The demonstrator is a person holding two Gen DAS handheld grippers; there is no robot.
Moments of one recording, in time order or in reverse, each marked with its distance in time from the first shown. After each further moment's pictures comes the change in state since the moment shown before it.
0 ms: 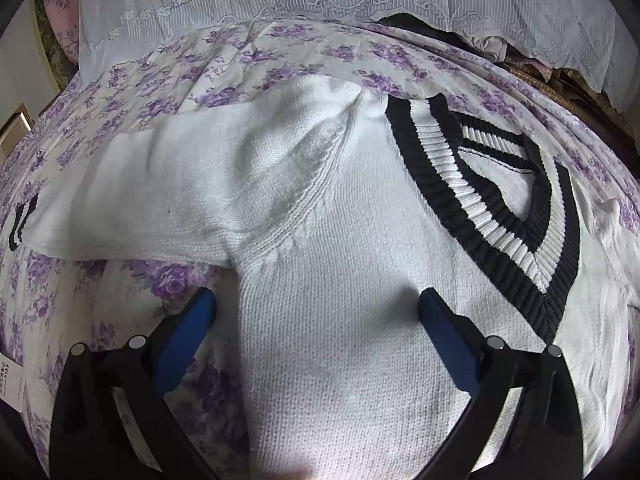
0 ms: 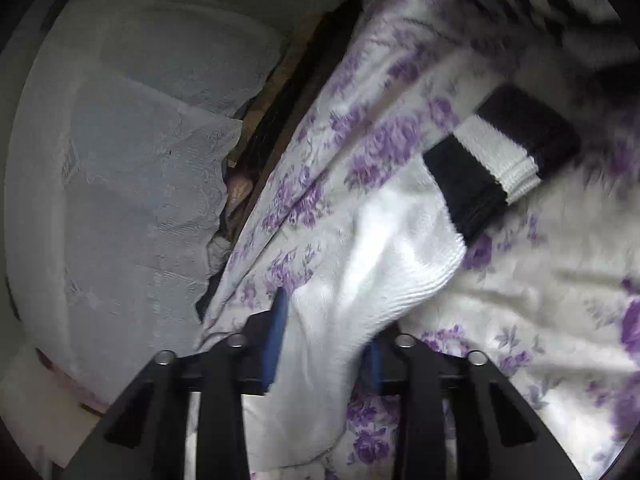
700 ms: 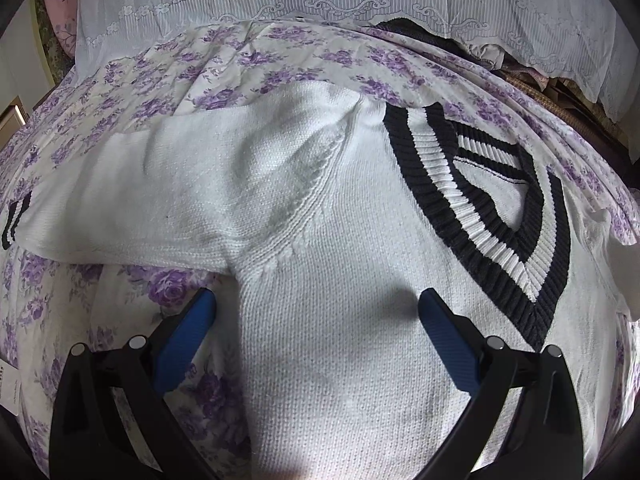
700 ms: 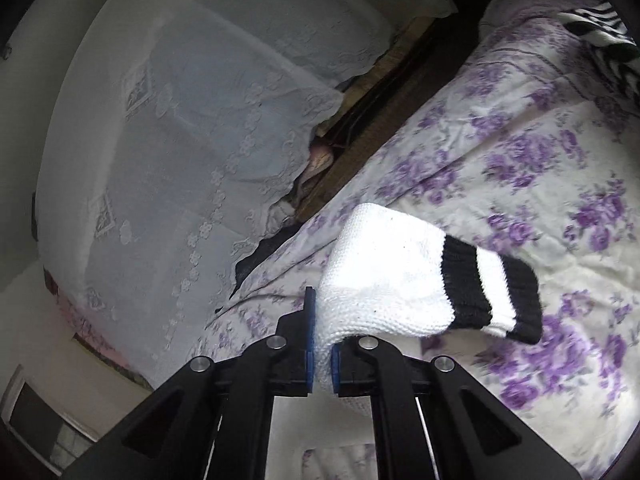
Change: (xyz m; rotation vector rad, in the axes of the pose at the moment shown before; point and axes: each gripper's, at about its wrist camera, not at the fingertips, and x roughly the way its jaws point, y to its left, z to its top) left arm -0.002 0.004 0.005 -0.026 0.002 -0.041; right arm -0.001 0.096 -0.049 -0.312 0.031 0.105
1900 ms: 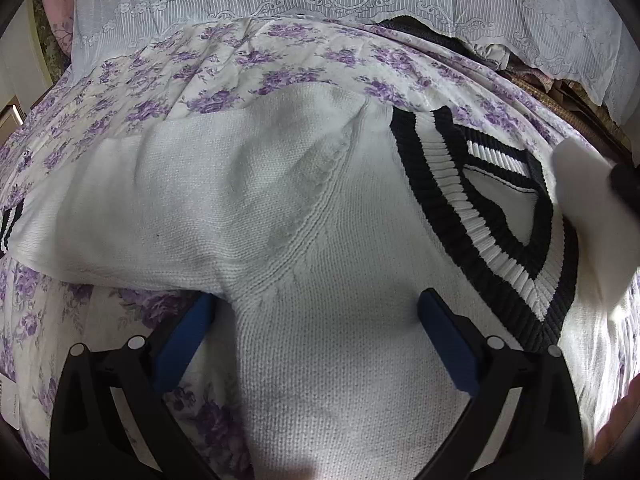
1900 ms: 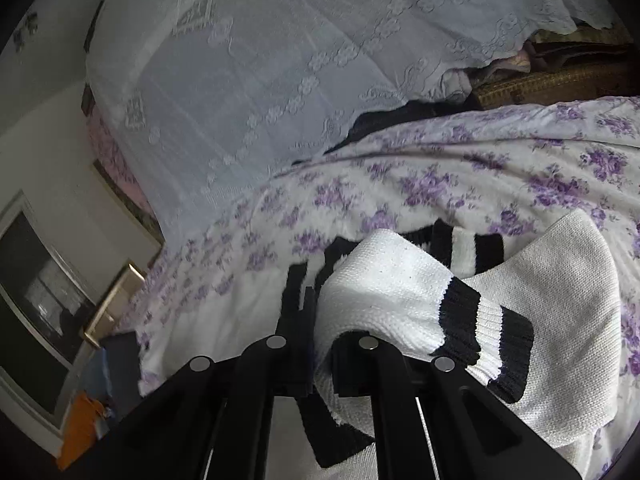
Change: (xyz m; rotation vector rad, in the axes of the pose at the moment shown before) left arm 0.012 0.002 0.012 -0.002 0.011 0.000; right arm 0.132 0.201 -0.162 -0.443 0.416 0.069
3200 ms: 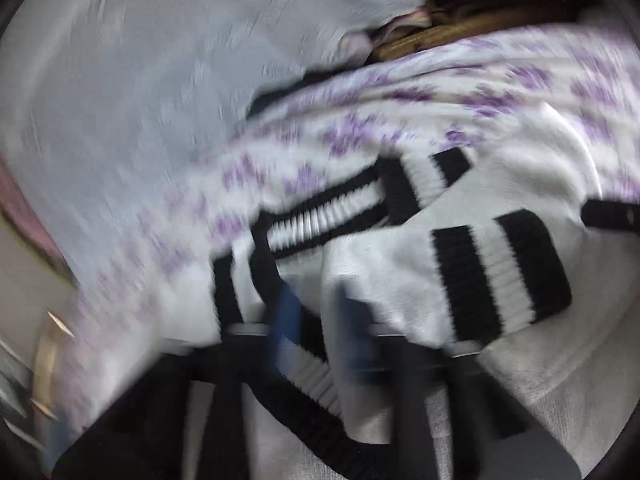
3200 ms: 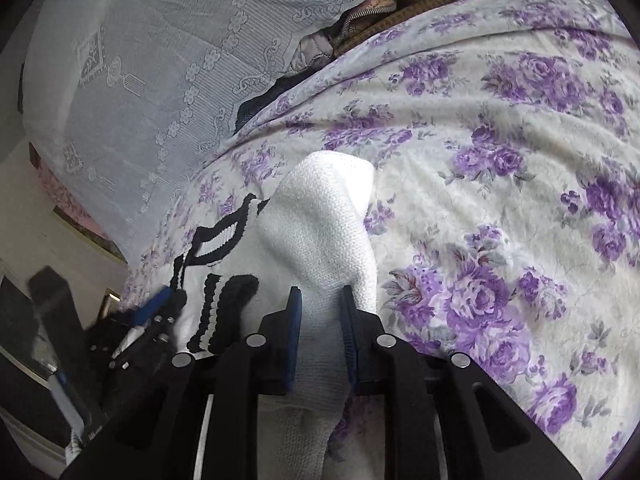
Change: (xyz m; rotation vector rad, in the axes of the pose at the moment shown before) left arm 0.000 -0.184 0.010 0.522 -0.218 0.187; right arm -0.058 -0.162 -0.024 0.279 0.058 -0.055
